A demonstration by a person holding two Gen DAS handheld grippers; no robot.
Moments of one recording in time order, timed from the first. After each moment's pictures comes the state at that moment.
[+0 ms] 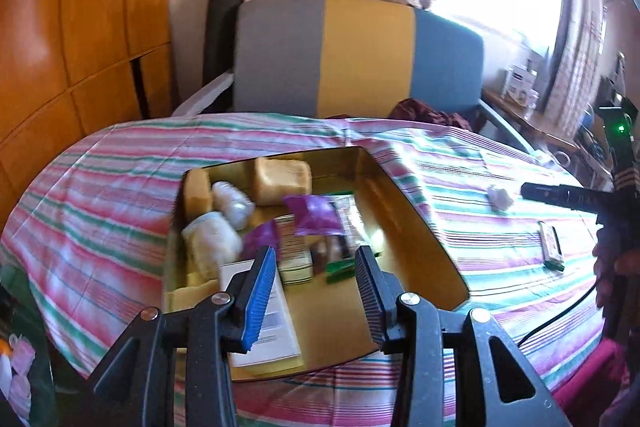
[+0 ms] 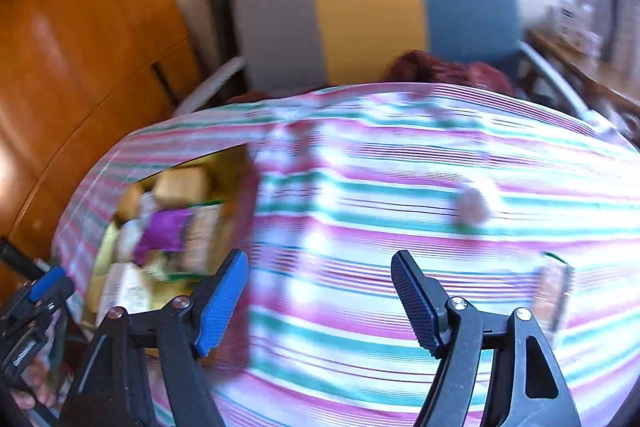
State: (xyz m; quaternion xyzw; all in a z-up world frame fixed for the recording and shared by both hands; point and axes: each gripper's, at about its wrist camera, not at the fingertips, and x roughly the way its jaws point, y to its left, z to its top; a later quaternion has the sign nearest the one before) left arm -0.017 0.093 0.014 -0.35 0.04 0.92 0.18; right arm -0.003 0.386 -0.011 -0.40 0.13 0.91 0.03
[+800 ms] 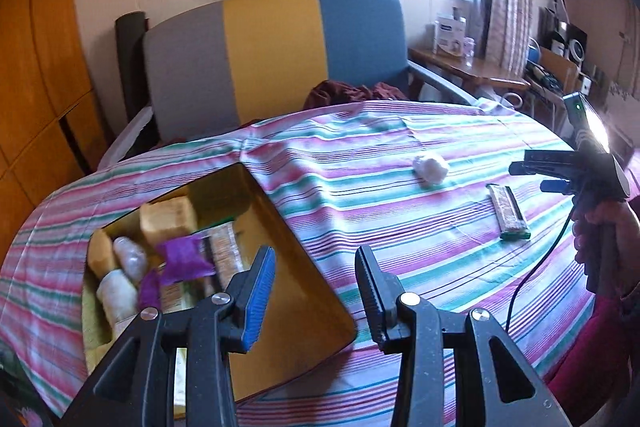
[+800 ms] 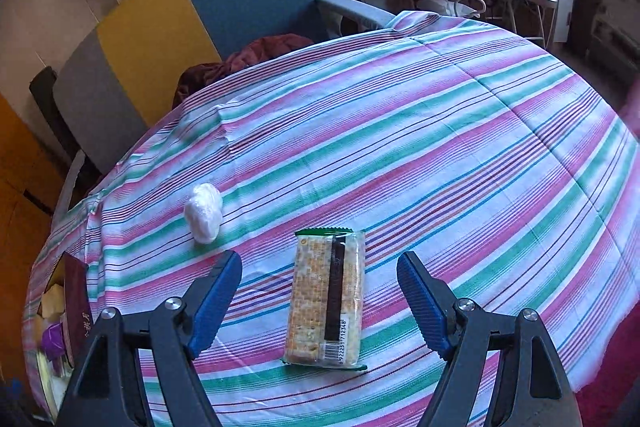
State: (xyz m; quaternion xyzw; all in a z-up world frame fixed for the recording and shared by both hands) left arm -0.002 0.225 0.014 -0.34 0.14 0.89 0.27; right arm 0.057 0.572 -0.057 -0.39 0.28 0.83 0.27
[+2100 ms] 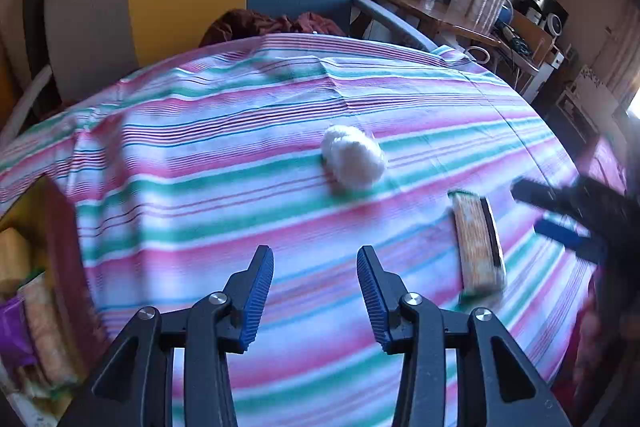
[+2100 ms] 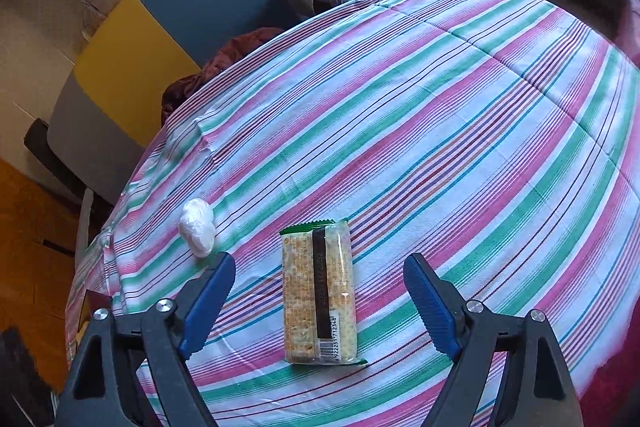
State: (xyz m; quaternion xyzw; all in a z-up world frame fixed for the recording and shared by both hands) left arm -0.081 0.399 -0.059 -0.47 0.12 0.80 0.35; right arm 0.074 0.598 -0.071 -0.38 0.39 0.80 0.27
